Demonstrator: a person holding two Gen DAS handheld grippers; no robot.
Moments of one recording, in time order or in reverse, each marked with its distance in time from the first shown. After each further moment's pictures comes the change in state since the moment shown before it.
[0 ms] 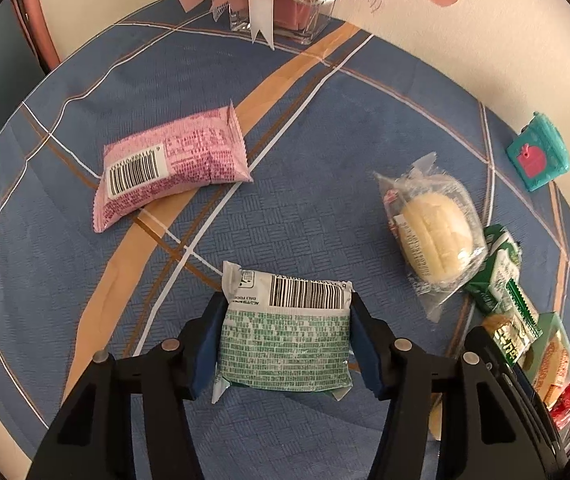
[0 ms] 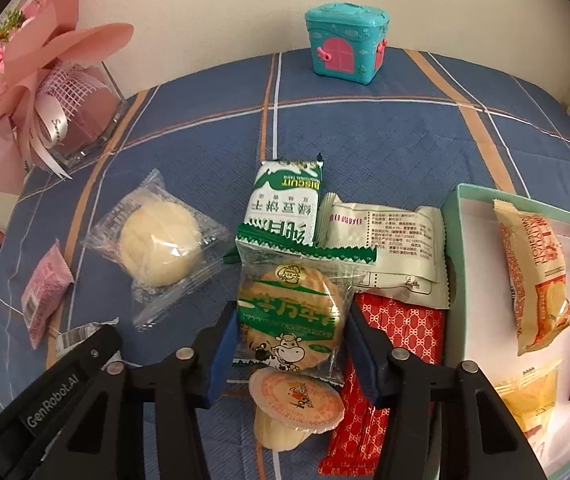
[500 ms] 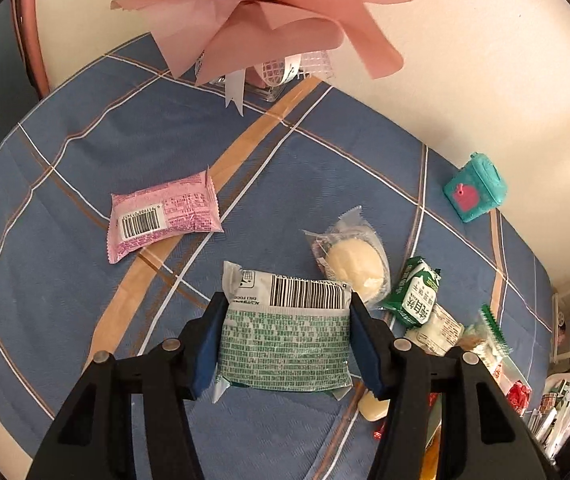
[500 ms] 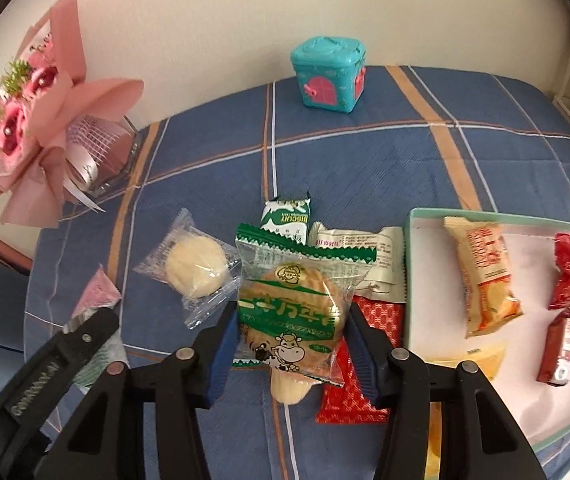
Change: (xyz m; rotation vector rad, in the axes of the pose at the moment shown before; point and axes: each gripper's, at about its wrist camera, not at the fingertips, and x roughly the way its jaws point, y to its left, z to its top) left arm -0.078 -0.003 0.008 0.001 -0.084 -0.139; right arm -0.068 -0.016 0.016 0.066 0.006 0.061
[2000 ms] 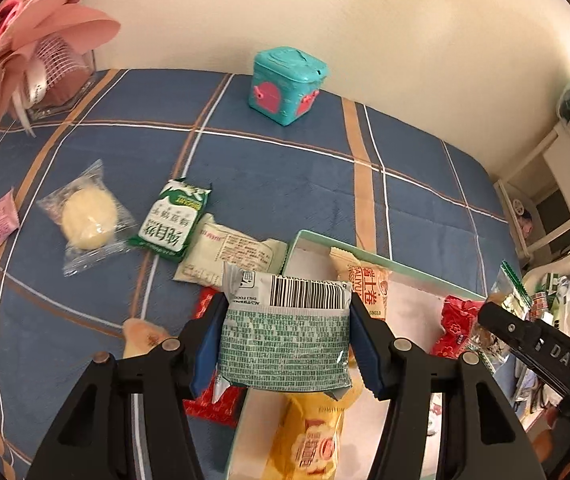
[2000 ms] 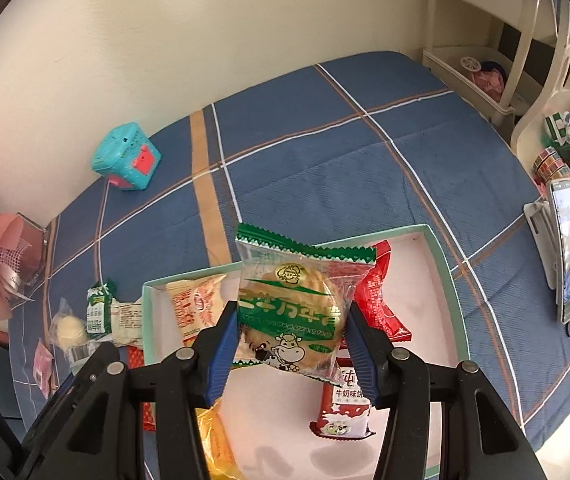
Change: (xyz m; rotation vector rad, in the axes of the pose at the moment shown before) left arm 0.023 -0.198 -0.091 0.354 0.059 -0.150; right arm -0.060 -0.236 0.024 0.251 -0.025 -0.117
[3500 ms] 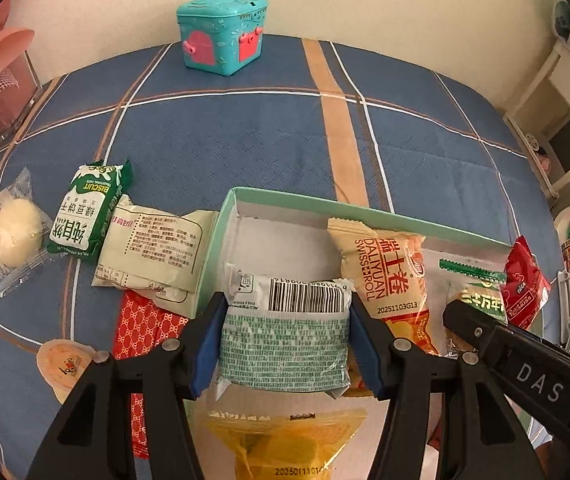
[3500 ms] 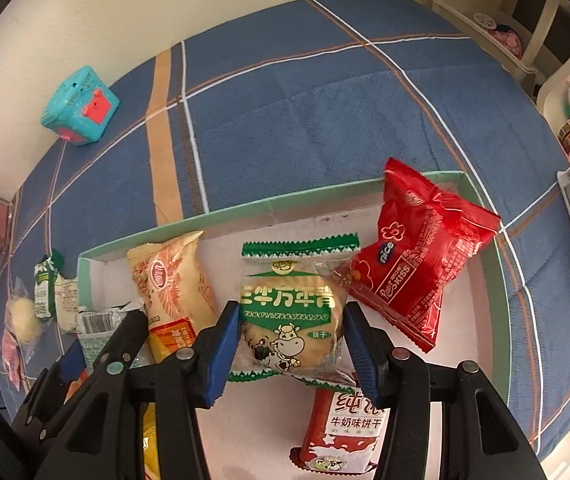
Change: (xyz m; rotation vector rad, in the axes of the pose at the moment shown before) left arm 0.074 -0.044 -0.010 0.152 0.087 0.052; right arm 0.079 -0.010 -0.017 0.000 0.145 -0.047
